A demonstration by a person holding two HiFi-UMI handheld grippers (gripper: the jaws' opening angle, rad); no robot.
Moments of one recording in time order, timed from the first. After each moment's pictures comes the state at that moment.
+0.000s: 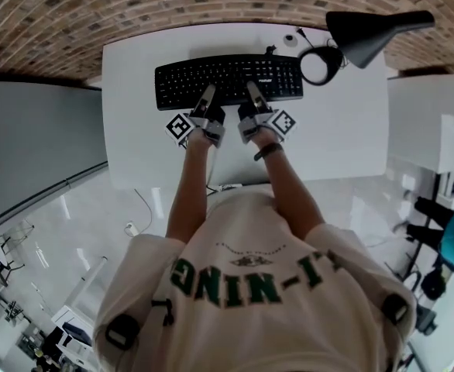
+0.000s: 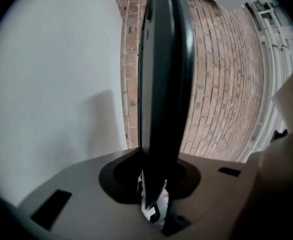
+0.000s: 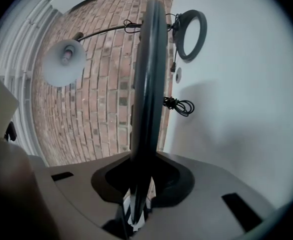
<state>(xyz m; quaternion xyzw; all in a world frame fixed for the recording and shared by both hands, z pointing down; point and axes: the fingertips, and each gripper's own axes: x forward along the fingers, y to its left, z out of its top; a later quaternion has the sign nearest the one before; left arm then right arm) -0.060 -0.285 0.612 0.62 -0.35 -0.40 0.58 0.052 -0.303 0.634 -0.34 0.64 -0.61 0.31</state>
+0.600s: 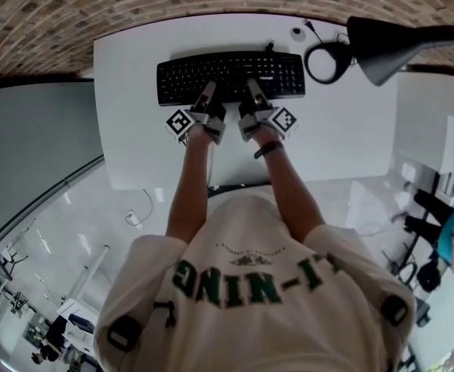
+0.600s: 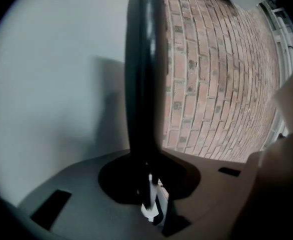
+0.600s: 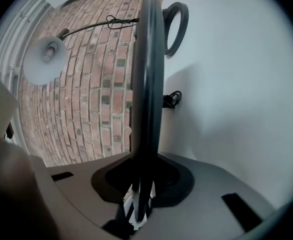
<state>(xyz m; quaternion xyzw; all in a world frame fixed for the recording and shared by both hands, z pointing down) -0.065 -0.306 0.669 0.57 -0.37 -0.37 0.63 0.050 -0.321 0.686 -0.37 0.62 -0.63 0.28</state>
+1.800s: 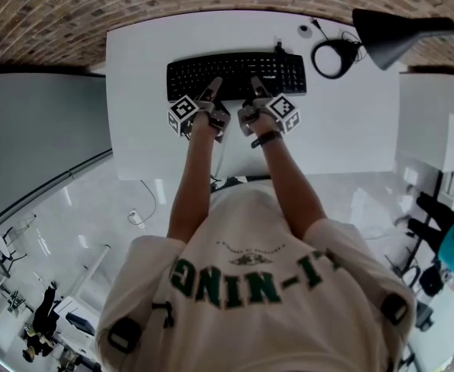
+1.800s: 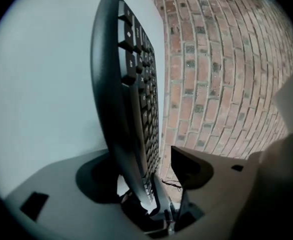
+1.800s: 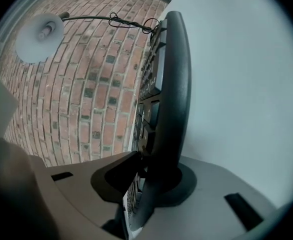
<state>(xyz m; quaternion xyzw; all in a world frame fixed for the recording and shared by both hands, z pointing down) -0.077 -0.265 0.696 0.46 -0.41 -0.30 0.73 0.036 -0.297 0.711 -0.47 0.56 -0.65 0.20</state>
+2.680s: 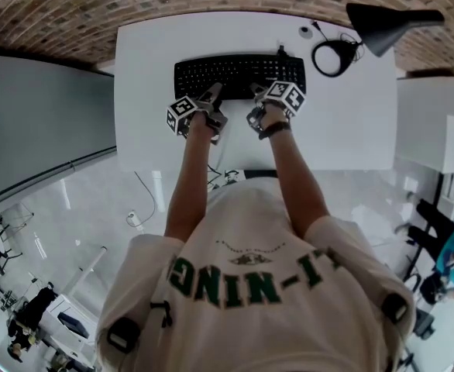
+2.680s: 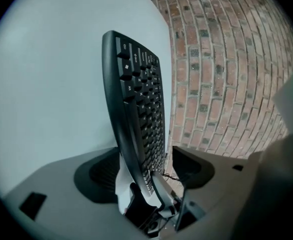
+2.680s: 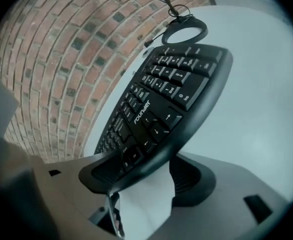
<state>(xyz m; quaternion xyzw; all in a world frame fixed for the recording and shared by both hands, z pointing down) -0.089 -0.215 0.697 0.44 -0.42 -0.26 0.75 0.046 -0.245 0.741 -0.50 0.54 -0.67 -0.11</state>
